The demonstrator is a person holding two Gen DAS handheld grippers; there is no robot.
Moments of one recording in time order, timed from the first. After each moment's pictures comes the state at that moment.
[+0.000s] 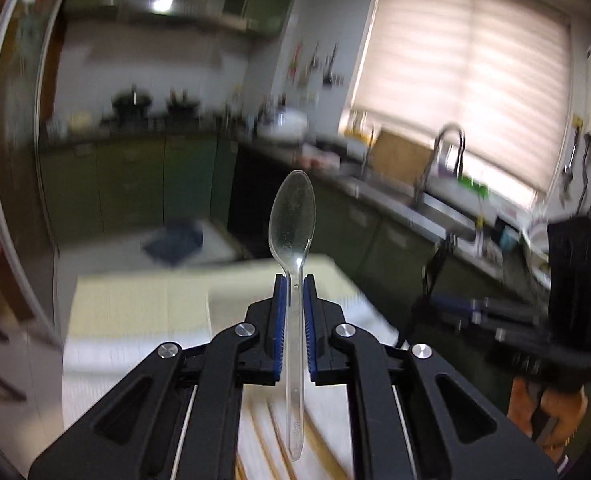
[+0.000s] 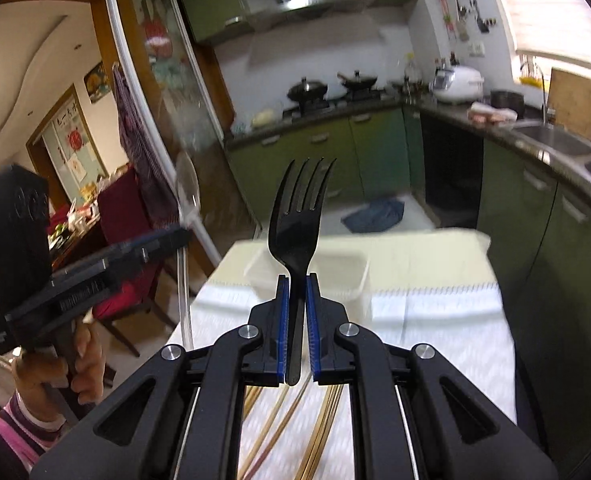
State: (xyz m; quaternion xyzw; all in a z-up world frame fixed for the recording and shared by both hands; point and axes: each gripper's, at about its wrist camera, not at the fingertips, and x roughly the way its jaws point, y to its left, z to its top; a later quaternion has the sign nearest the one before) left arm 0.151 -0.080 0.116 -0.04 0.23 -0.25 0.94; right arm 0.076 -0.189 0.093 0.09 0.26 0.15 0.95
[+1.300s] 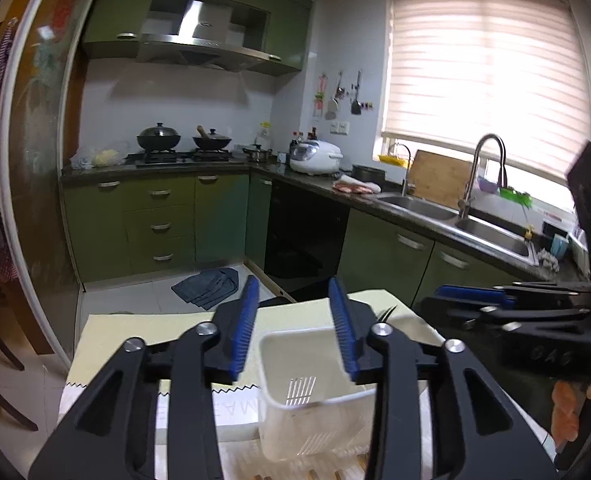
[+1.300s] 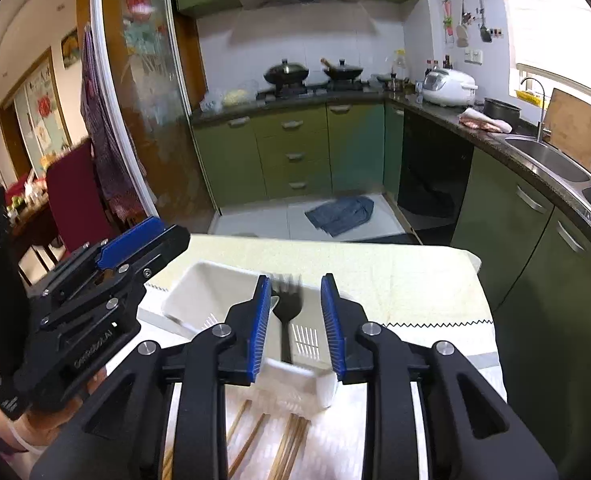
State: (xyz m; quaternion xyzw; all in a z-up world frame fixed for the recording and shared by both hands) left arm 0.207 -0.083 0.025 -0.02 0.17 -0.19 0.97; right arm 0.183 -0.165 0.040 0.03 0.28 0.09 0.95
